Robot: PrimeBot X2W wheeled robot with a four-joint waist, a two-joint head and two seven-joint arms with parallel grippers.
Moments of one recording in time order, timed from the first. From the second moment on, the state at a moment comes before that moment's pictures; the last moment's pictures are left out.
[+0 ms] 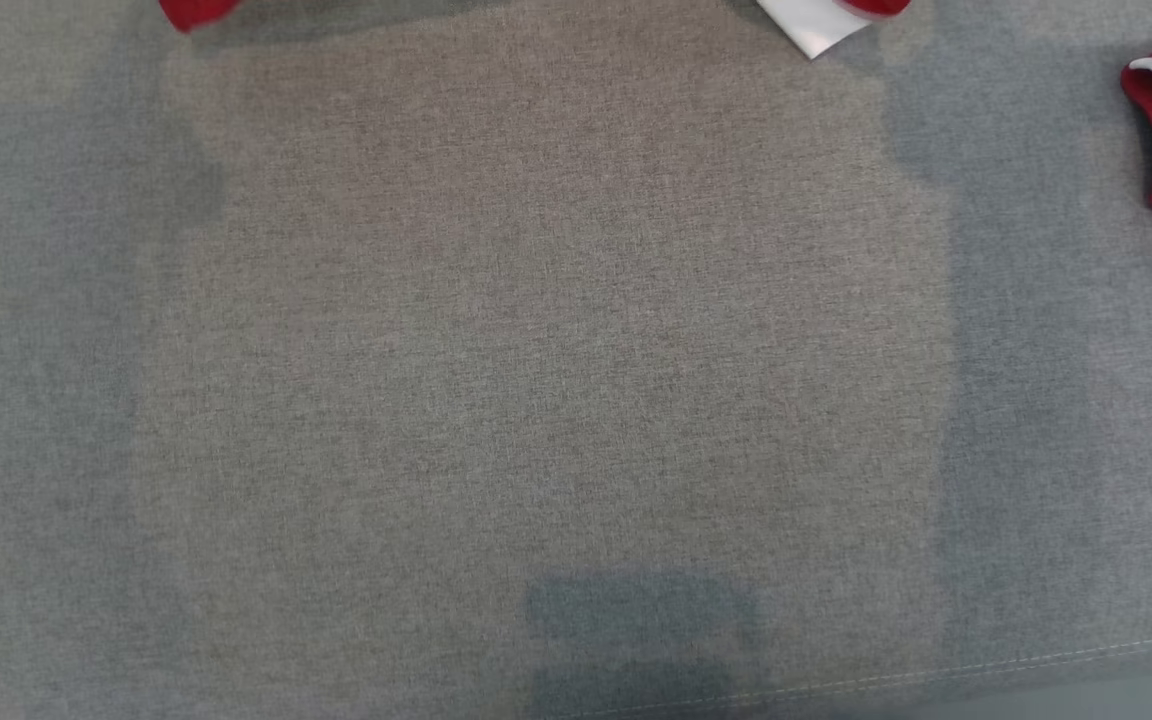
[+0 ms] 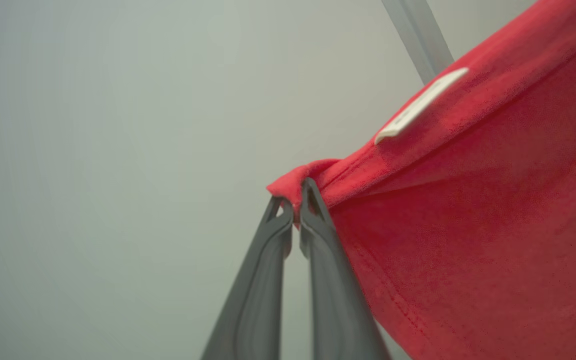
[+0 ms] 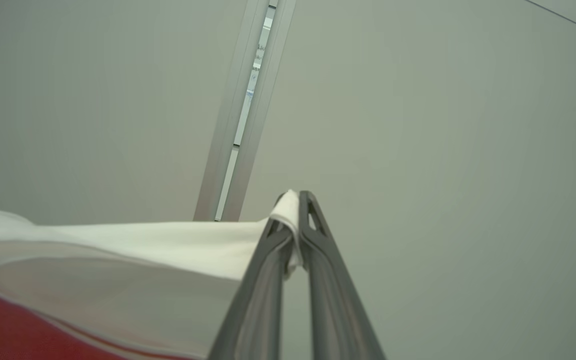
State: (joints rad) left arm -1.48 0.49 -0.57 0.79 -0.22 -0.10 -0.26; right arm -1.50 -0.19 -0.07 0.70 -0.16 0.13 -0.26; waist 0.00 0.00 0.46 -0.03
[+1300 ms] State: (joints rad) left arm -0.61 0.39 -0.25 0.55 -0.27 -0.05 -0.27; right arm -0.62 -0.26 -0.03 0.43 0.35 0.14 -0.26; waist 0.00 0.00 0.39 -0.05
